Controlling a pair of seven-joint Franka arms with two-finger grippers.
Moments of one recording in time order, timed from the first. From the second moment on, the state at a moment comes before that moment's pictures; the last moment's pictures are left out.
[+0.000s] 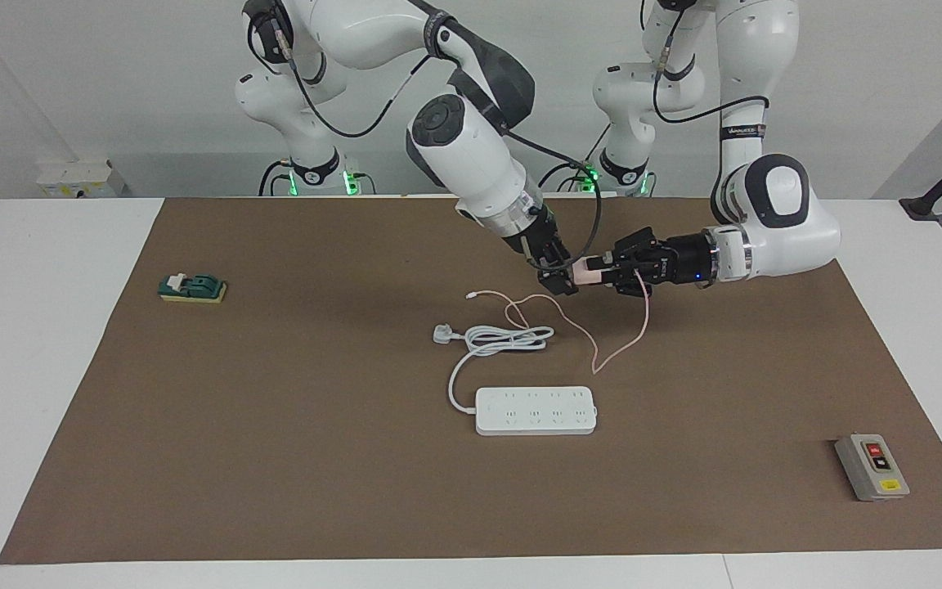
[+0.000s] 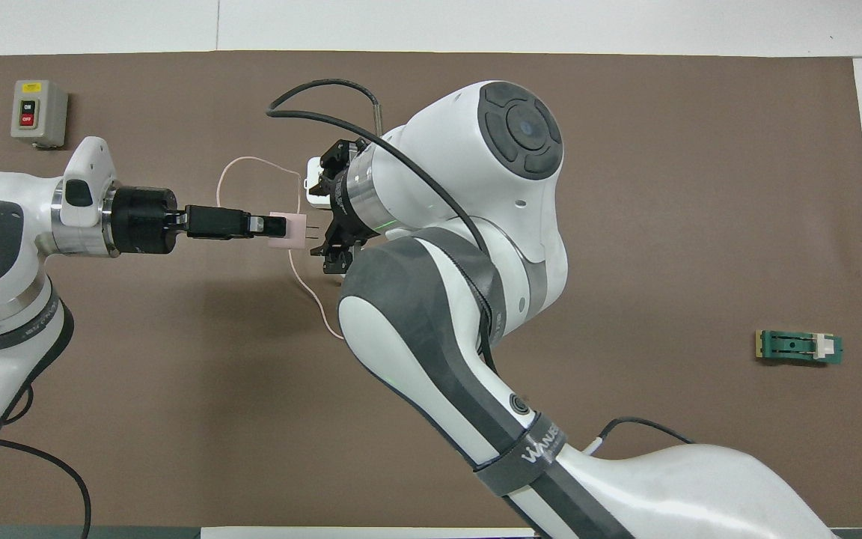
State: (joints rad) left arm -0.04 0.16 0.02 -1.97 -1.30 1.65 0.70; right arm 0.55 0.46 0.05 -1.31 0.52 2.10 1.96
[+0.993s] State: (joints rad) left arm -0.09 0.34 0.01 -1.64 -0.51 2.01 0.30; right arm 0.27 0.40 0.04 -1.30 0.43 1.96 1.55
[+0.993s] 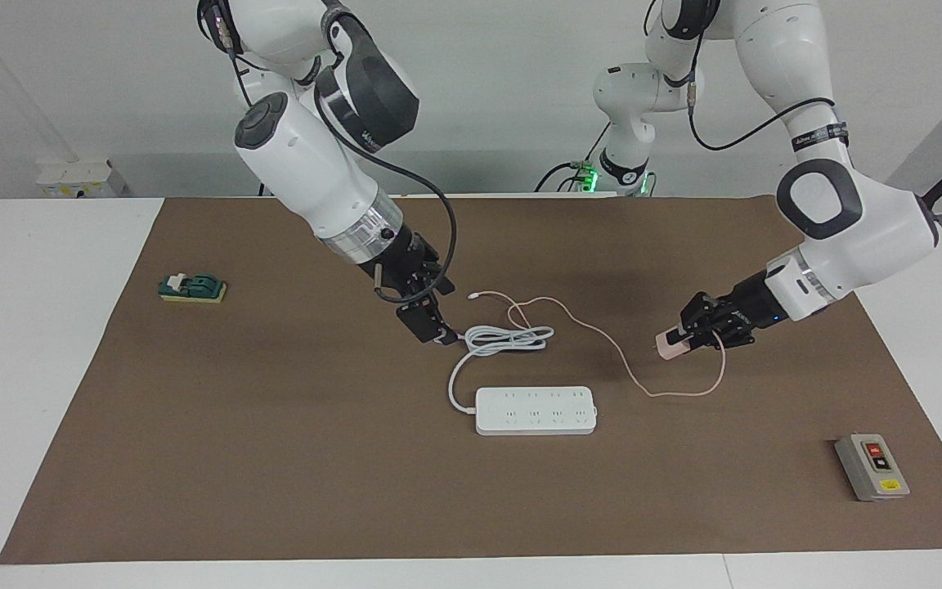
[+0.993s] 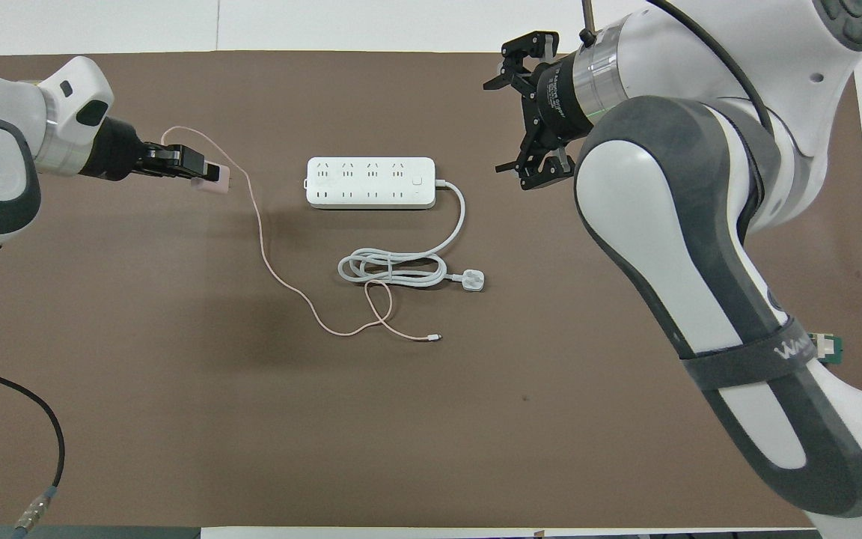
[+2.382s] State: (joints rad) left arm -0.32 0.36 0.00 -1.72 -0.19 2.24 -0.05; right arm 0.01 0.18 0.04 -1.53 0.17 1.76 0.36
